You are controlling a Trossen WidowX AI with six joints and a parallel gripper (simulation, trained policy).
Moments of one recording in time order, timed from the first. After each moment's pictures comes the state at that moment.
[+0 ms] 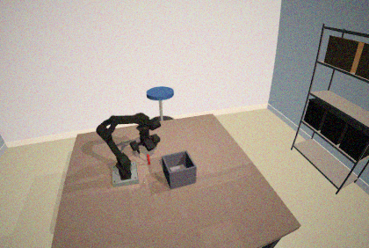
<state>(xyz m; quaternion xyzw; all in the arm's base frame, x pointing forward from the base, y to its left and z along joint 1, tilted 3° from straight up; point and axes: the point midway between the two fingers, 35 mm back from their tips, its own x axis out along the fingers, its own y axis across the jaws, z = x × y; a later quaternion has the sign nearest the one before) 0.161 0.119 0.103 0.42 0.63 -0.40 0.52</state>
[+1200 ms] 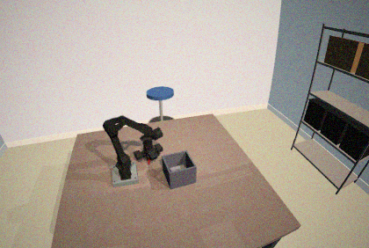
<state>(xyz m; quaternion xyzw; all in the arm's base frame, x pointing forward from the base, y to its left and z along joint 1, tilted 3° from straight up) 0.171 0.123 0.020 0.43 0.61 -0.41 0.53</state>
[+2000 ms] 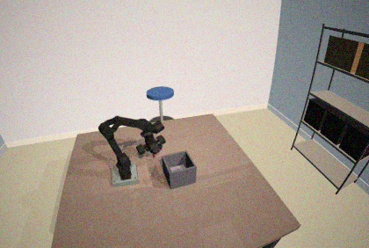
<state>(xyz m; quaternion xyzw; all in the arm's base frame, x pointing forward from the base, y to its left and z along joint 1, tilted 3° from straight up) 0.201 0.136 0.068 0.49 0.60 -0.34 0.53</state>
